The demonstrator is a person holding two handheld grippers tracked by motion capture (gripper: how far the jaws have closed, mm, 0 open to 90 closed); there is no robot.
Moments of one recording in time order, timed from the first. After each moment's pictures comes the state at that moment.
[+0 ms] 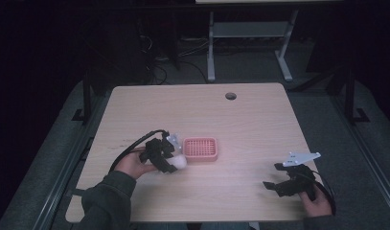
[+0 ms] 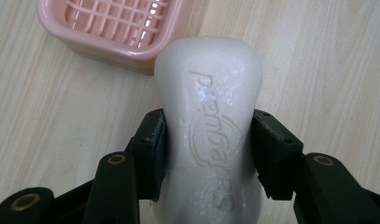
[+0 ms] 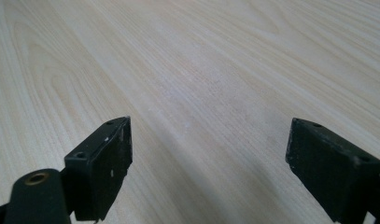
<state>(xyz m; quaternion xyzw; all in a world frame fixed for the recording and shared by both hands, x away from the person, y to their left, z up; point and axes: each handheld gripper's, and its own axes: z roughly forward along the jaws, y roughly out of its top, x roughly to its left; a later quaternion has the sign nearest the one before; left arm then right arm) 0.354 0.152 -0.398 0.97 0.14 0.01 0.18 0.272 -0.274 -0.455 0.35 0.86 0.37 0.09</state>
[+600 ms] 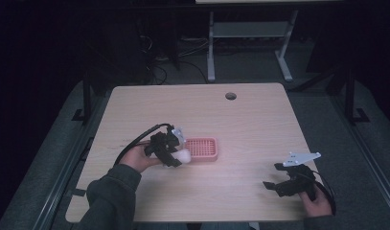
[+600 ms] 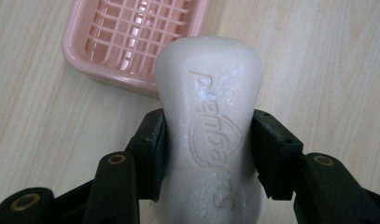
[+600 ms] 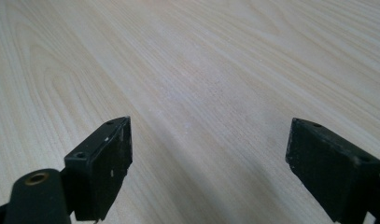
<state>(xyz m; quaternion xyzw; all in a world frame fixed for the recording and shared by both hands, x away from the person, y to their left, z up) 0.369 0.138 -0.390 0.97 0.13 0.01 0.18 0.272 -0.274 -0.454 0.35 0.86 0.37 0.09</state>
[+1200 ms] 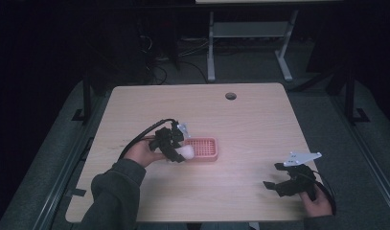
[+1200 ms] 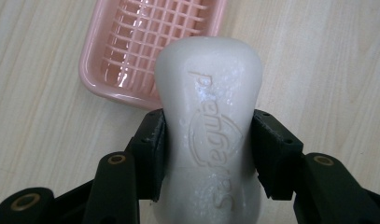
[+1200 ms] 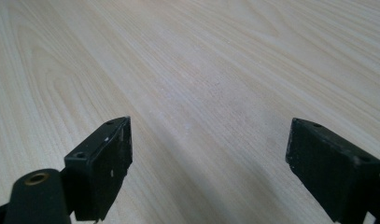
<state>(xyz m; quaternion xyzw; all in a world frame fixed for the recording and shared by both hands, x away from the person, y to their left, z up) 0.382 0.126 -0.385 0.98 0.13 0.01 0.17 0.272 -0.275 -0.454 0.35 0.85 0.37 0.09</state>
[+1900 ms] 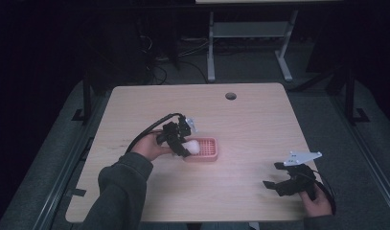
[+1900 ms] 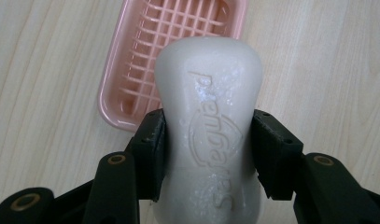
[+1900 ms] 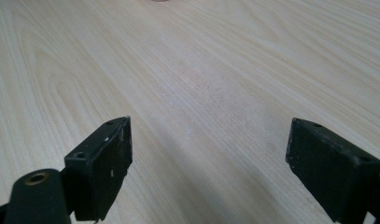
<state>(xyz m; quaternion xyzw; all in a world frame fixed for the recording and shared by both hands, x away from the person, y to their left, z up) 0.398 0.104 -0.381 0.98 0.12 0.01 0.16 0.273 -0.275 -0.452 0.34 0.85 0.38 0.09</state>
